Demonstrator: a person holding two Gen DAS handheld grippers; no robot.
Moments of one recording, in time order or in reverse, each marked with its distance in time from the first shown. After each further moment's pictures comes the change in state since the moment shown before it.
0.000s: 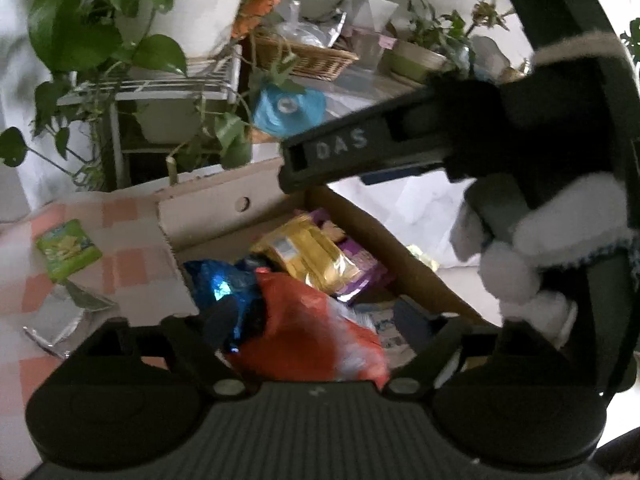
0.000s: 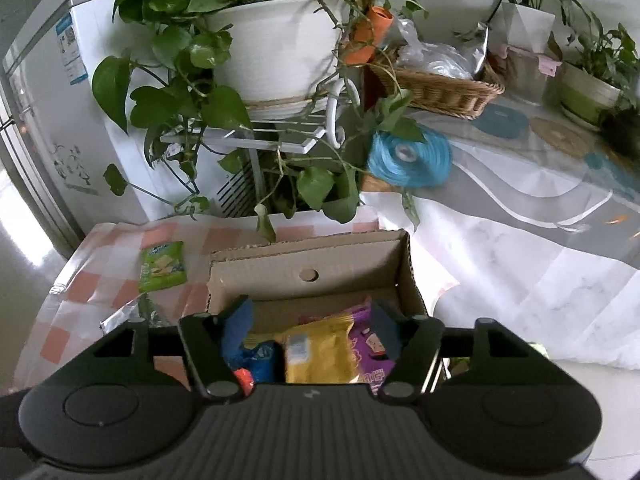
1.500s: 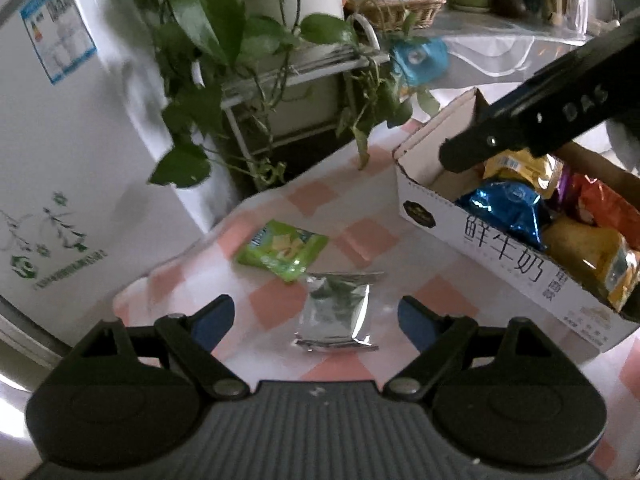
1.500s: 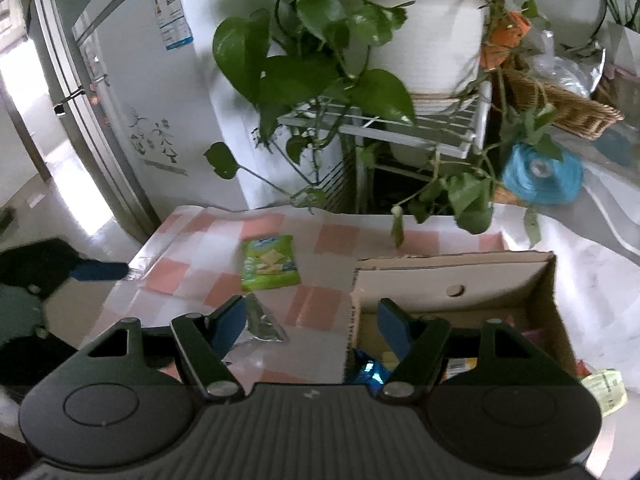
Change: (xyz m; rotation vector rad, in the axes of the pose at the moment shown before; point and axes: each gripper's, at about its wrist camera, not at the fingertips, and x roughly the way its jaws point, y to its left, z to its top) left arm -0.035 0.151 0.013 0.313 0.141 0.271; right arm 0.027 0.088 0.011 -0.093 0.036 0.203
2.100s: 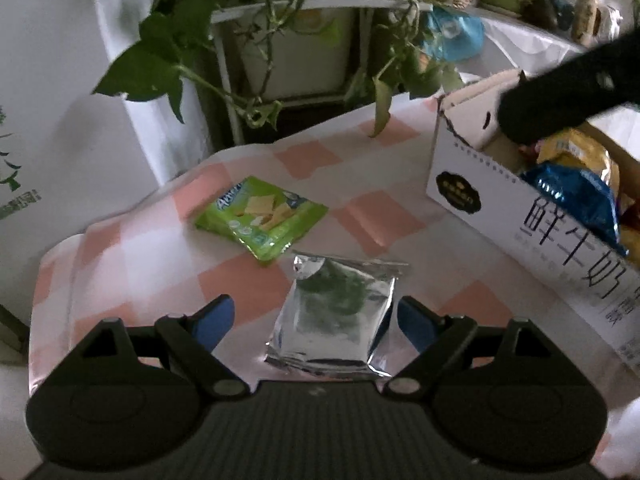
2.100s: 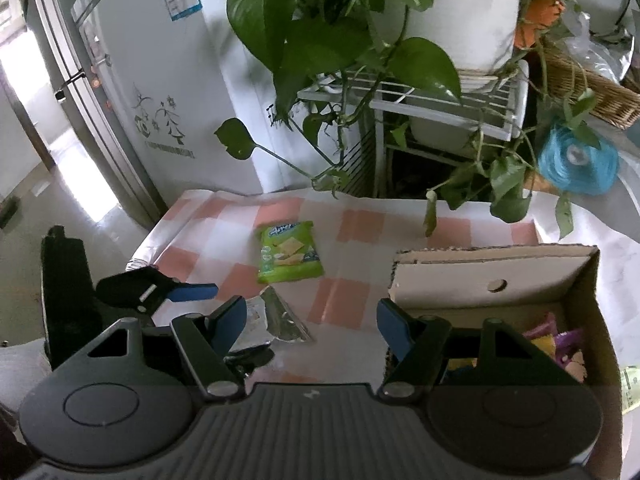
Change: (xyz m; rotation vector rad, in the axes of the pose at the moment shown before) left arm 0.095 0.014 -0.029 -0.128 -0.008 -0.079; right arm 0.035 0.016 0.005 0.001 0.057 0.021
